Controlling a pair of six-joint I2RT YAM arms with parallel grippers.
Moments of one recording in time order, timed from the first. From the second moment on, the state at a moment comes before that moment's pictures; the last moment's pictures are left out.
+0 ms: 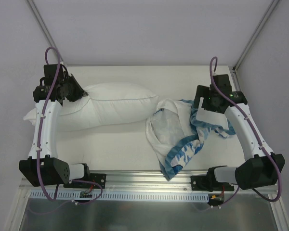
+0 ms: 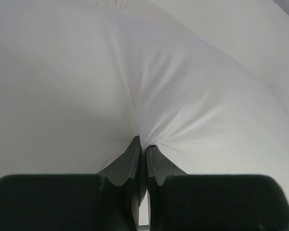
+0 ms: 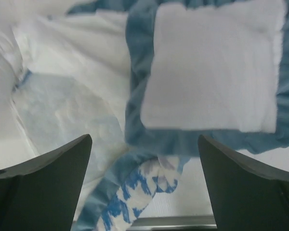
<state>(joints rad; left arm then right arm) 0.11 1.28 1.43 -0.92 0.21 -0.49 0.16 1.32 1.34 -0.91 0.11 0.31</state>
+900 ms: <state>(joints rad) 0.11 1.28 1.43 -0.92 0.21 -0.50 0.70 1.51 0.91 -0.65 0.25 0.65</state>
